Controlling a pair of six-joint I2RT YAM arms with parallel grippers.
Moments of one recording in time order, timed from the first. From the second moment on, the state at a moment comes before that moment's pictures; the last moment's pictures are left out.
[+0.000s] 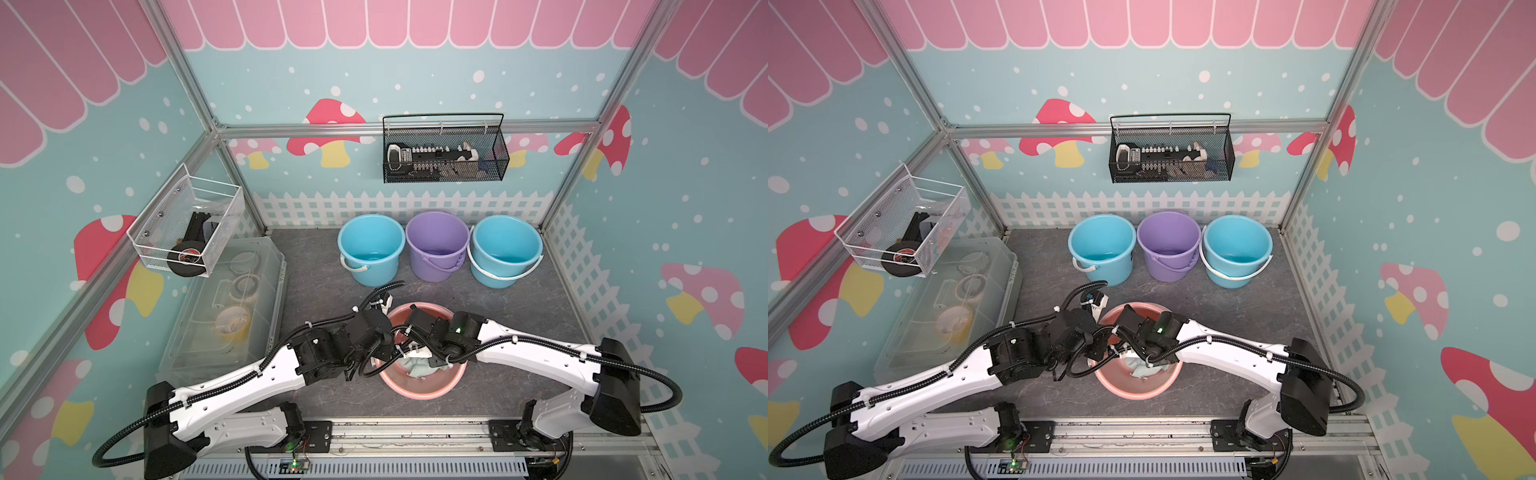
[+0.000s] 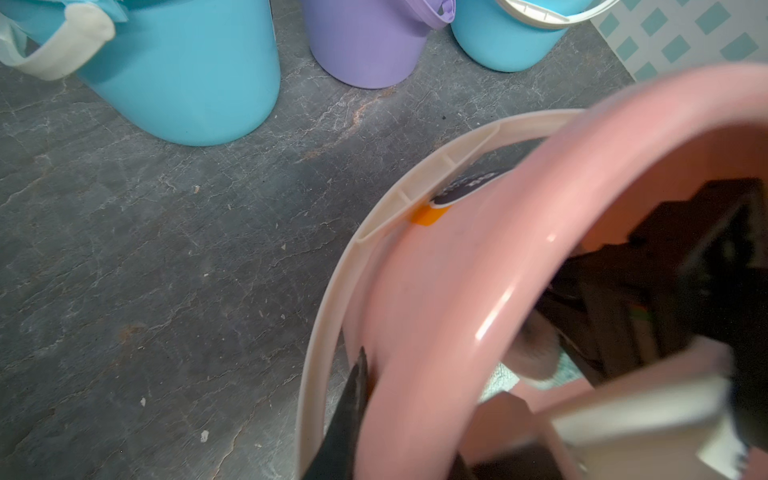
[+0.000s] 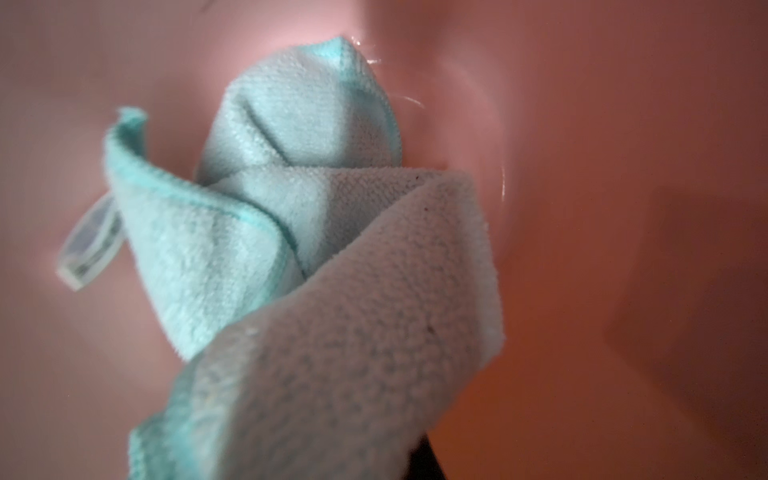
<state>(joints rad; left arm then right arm) -1.05 1.09 0.96 -0.68 -0.31 -0.55 1.09 1.51 1.16 -0.95 0.39 -0.72</state>
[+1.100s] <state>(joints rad) -1.03 1.09 0.96 -0.49 -0.31 -0.63 1.05 1.34 1.32 -1.23 0.09 -0.16</state>
